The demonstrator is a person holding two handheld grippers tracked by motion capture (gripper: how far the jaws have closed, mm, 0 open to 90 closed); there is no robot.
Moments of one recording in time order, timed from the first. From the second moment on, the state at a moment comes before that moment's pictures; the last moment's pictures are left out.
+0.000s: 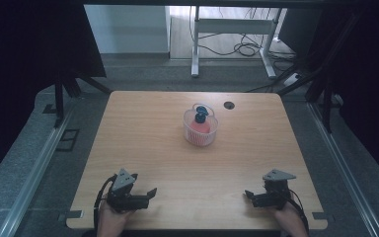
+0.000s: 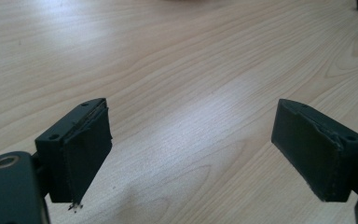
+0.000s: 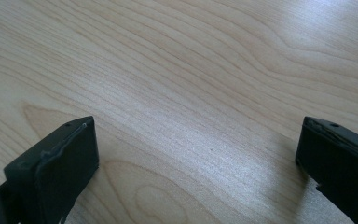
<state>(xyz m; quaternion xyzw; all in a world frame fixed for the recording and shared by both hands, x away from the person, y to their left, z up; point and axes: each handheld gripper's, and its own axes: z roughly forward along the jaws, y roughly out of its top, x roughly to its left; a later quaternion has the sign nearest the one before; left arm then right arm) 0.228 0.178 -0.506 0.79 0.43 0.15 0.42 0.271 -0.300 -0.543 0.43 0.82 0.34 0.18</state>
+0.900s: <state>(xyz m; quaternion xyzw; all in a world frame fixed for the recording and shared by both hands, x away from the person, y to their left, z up) 0.233 0.156 -0.542 0.83 0.42 0.15 0.33 0.271 -0.300 -0.543 0.43 0.82 0.34 0.18</state>
